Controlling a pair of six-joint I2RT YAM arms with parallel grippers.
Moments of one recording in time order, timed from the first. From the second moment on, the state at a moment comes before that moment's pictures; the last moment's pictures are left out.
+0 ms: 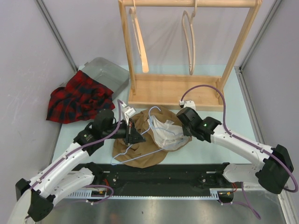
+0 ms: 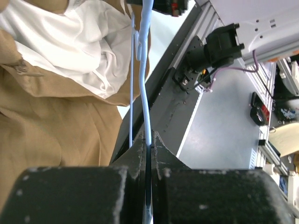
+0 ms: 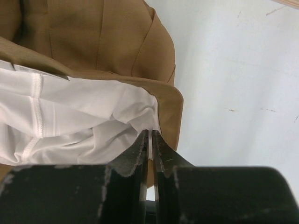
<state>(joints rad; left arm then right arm) -0.62 0.81 0.70 -0.37 0.67 -0.41 0.82 1.21 0.91 -0.68 0.42 0.45</state>
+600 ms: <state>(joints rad) -0.65 0.88 0.65 -0.23 0.57 -0.51 0.82 1.16 0.91 -0.69 0.39 0.48</state>
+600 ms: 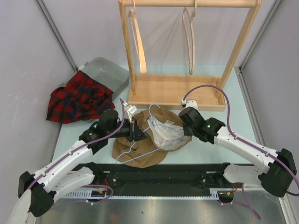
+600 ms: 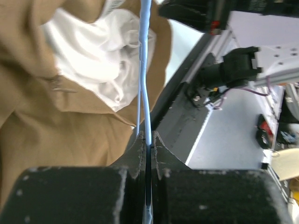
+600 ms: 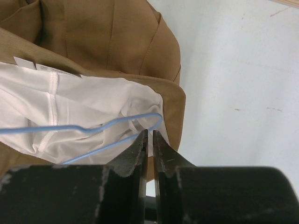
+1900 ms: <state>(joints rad) -0.65 0.70 0.78 -0.49 0.47 -0.46 0.85 1.27 0.82 -0.74 0.34 0.60</state>
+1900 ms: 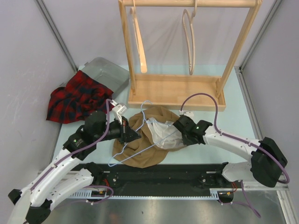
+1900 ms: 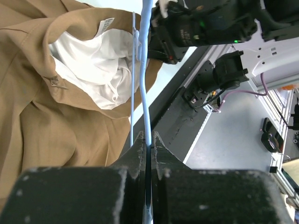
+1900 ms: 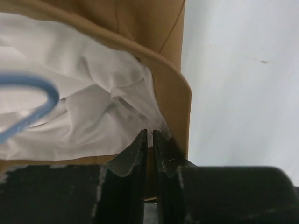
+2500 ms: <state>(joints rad) -0.65 0.73 0.76 -0.49 0.48 -0.46 0.86 1.31 0.92 -0.70 0.38 0.50</state>
